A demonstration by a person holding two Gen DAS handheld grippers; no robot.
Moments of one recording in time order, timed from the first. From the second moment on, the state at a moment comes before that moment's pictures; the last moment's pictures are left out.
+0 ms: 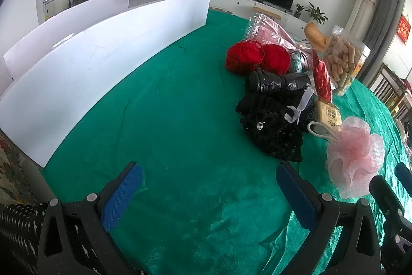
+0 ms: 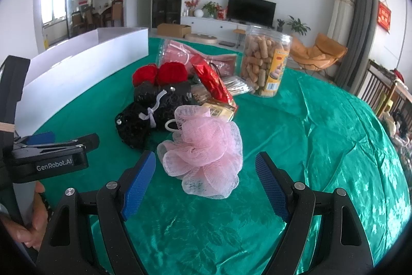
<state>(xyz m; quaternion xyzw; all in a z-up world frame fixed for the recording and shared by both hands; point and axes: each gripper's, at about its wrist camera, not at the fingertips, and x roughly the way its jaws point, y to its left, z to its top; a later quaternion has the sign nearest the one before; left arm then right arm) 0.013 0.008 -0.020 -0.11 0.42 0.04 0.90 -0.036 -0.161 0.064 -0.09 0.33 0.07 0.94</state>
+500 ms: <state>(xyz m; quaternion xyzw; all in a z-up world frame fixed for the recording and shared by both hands) 0.016 0.015 -0.027 -0.13 0.44 0.04 0.89 0.030 -0.189 0.038 -0.15 0.39 0.01 0.91</state>
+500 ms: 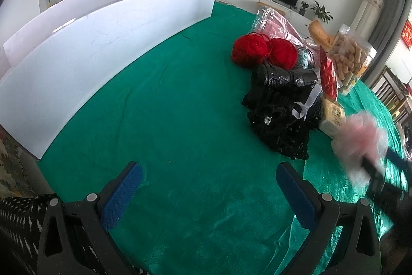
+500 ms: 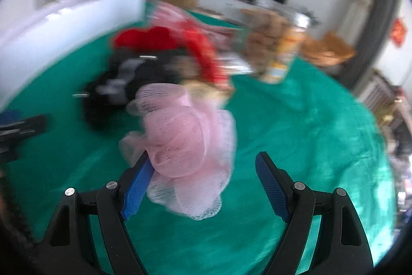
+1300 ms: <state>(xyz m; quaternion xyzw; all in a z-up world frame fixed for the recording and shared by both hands) 0.093 -0.024 -0.022 -0.03 0.50 -0.09 0.86 -0.009 -0.230 0.006 -0.03 0.44 0.06 0.90</state>
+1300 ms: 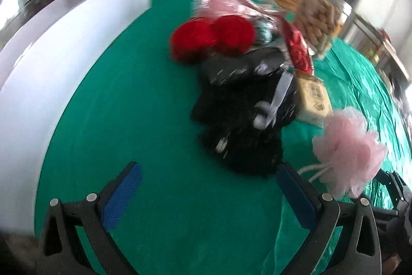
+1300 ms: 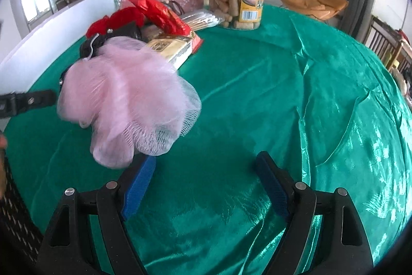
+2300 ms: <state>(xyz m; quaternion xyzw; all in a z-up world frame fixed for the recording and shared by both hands) 0.121 -0.036 -0.046 0.04 0.51 -0.04 0.86 -0.006 -0.227 0.006 -0.03 0.43 0.06 0.90</state>
